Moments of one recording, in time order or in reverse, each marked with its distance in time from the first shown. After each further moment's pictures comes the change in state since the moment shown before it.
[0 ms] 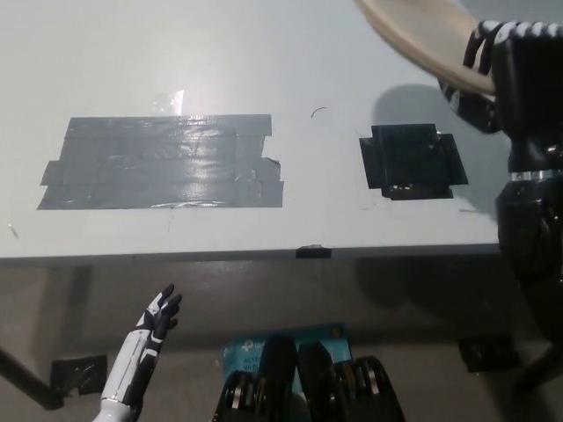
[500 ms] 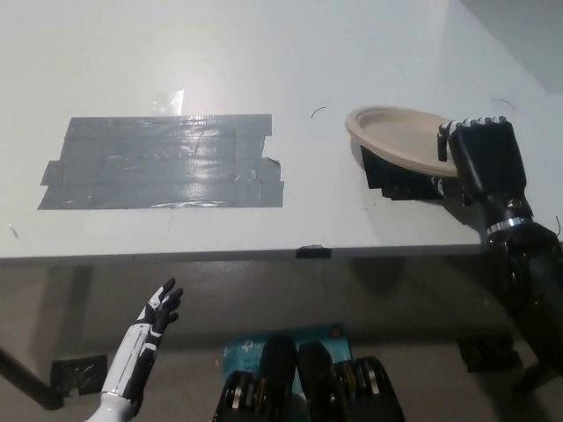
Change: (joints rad) left_arm -0.015 0.004 0.000 0.000 0.002 0.000 -0.006; right_arm -0.013 -0.007 0.151 0.387 -0.042 -0.045 -0.062
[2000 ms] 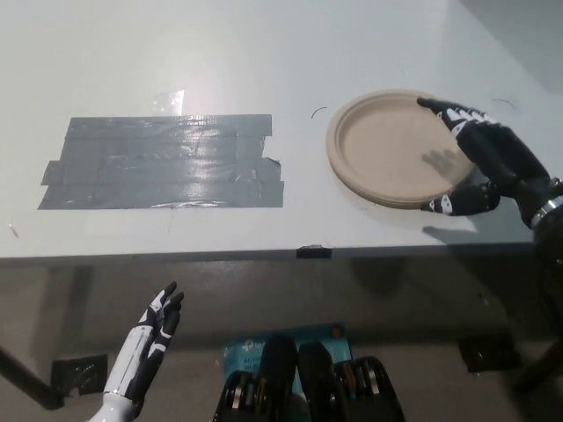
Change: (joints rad) left_arm -0.007 -0.001 0.000 0.025 0.000 0.023 -0.001; right_arm 0.096 -0.182 -0.037 -0.656 0.497 0.231 0.754
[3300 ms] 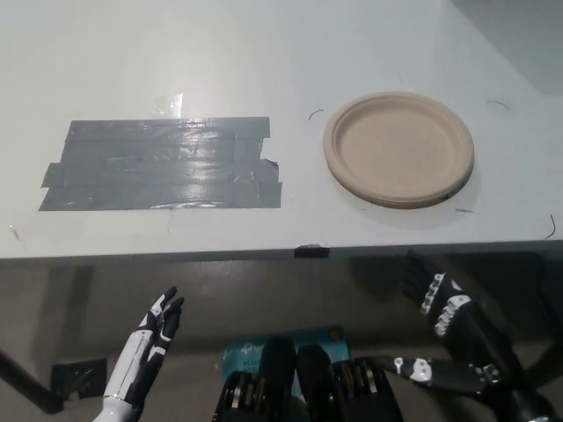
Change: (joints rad) left_arm 0.017 -0.001 0.000 -0.012 -0.003 0.010 -0.006; right_arm 0.643 0.364 -0.254 -0.344 0.690 -0.001 -0.012
